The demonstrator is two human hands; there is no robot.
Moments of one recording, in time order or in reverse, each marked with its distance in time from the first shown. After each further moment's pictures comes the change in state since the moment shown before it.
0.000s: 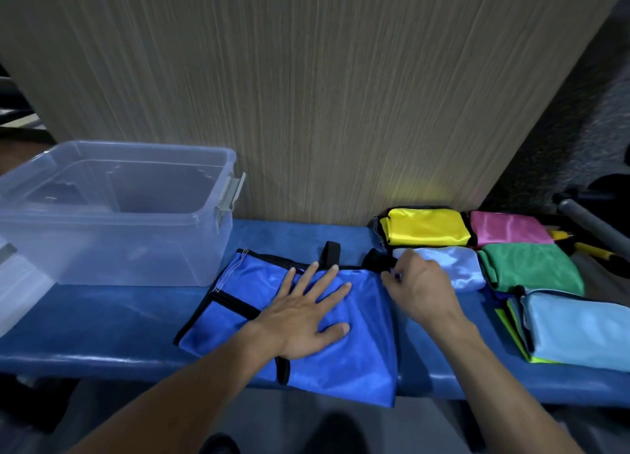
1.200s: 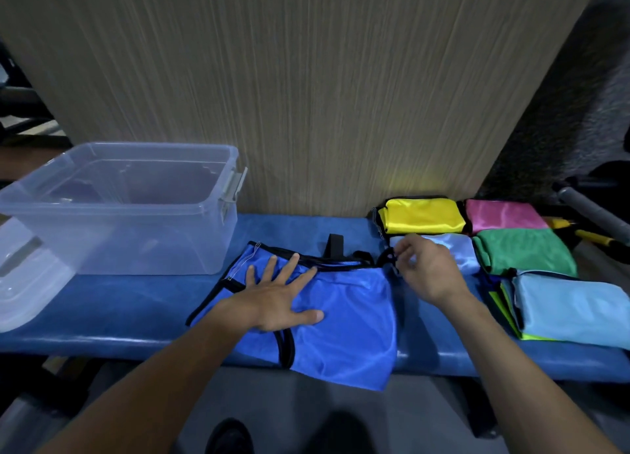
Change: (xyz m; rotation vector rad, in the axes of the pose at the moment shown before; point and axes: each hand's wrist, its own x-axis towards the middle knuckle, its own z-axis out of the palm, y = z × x) left_hand -0.028 -0.026 -0.020 -0.143 -0.260 -0.257; right_hand -0.002 0.024 -0.016 0.210 0.012 -0.090
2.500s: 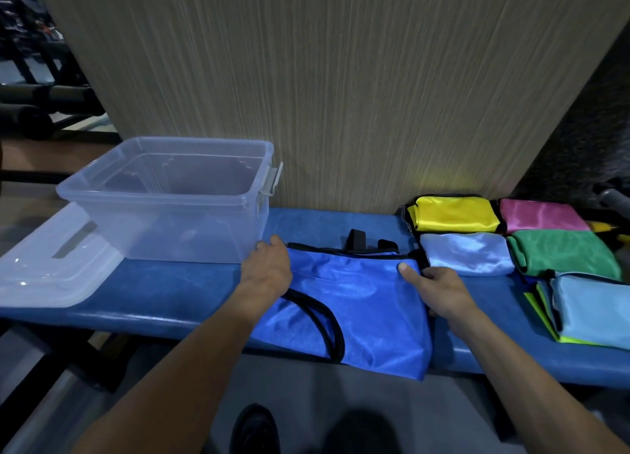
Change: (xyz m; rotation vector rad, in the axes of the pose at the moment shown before) left_hand -0.011 -0.021 -0.021 -0.123 0.452 -0.518; right_hand -0.023 0.000 0.047 0.469 -0.193 0.404
